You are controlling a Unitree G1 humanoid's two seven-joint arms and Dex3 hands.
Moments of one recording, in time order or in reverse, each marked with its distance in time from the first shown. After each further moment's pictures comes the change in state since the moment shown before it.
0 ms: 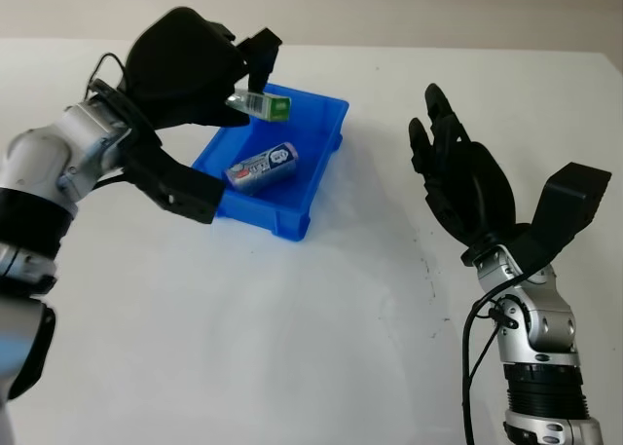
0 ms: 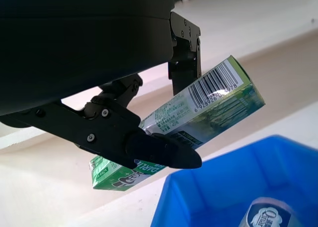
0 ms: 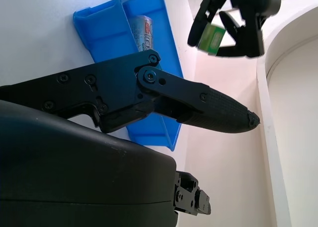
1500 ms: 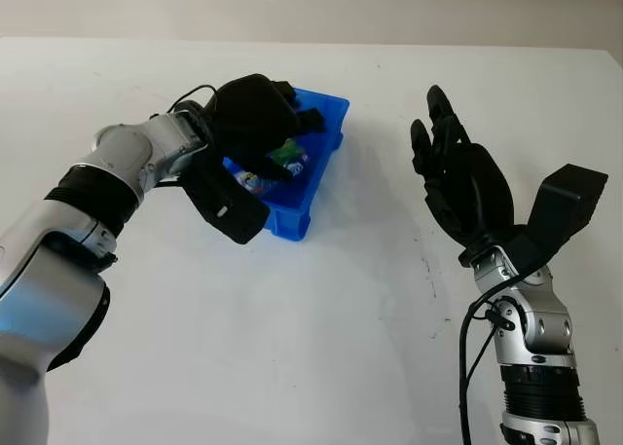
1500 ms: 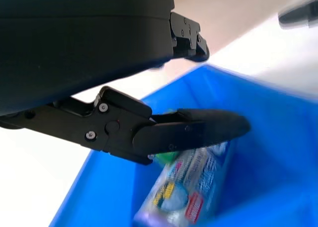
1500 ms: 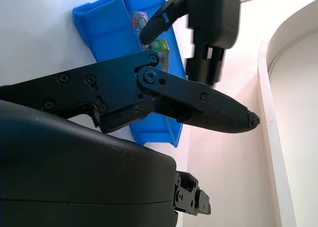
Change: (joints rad) left arm -0.099 -0.095 -0.179 0.141 -0.158 -0.086 -0.253; right arm 0.004 0.012 0.003 -0.003 -0.009 -0.004 -0.023
